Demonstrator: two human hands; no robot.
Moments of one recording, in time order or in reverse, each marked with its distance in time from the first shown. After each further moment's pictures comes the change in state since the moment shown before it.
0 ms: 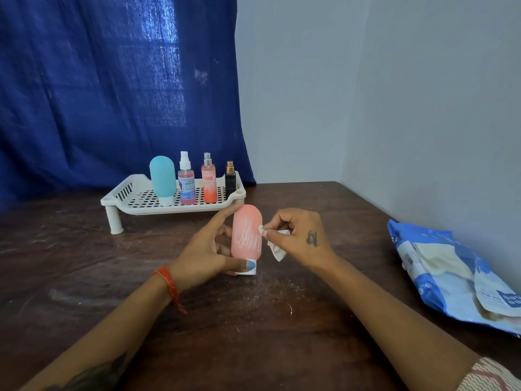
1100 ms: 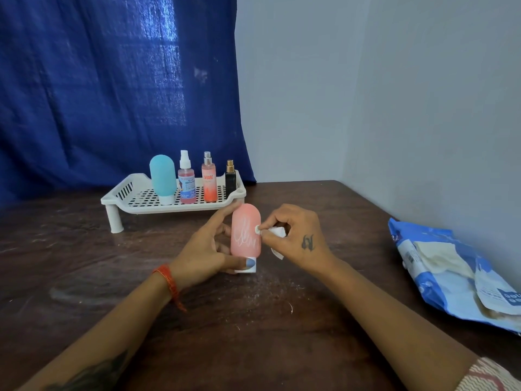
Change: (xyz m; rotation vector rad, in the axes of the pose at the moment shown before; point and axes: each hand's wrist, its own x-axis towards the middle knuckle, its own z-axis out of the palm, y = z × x) left_hand 0.000 -0.001 -0.001 -0.005 0.004 0.003; right_hand 0.000 0.002 0.005 -0.075 0.062 -0.179
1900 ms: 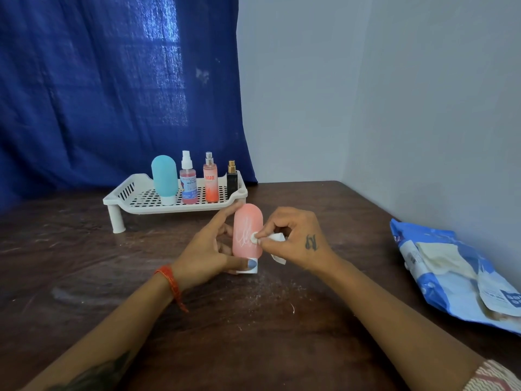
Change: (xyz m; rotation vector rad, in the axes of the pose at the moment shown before) left_hand 0.001 -0.001 0.000 0.023 0.007 -0.003; right_hand 0.000 -0.005 -0.004 0.119 -0.103 -0.014
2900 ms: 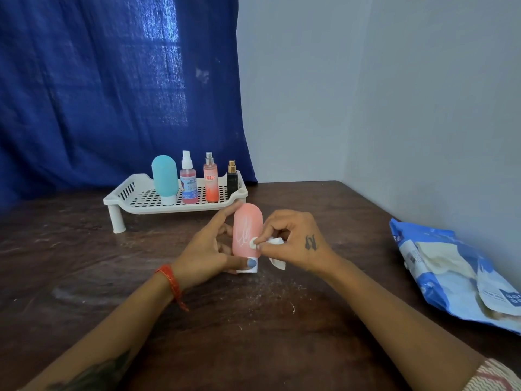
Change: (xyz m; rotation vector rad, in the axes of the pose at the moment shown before) left_hand -0.001 0.003 -0.001 -0.005 -0.008 -0.012; right_hand 0.000 -0.005 -0.002 0.017 -0.099 0.057
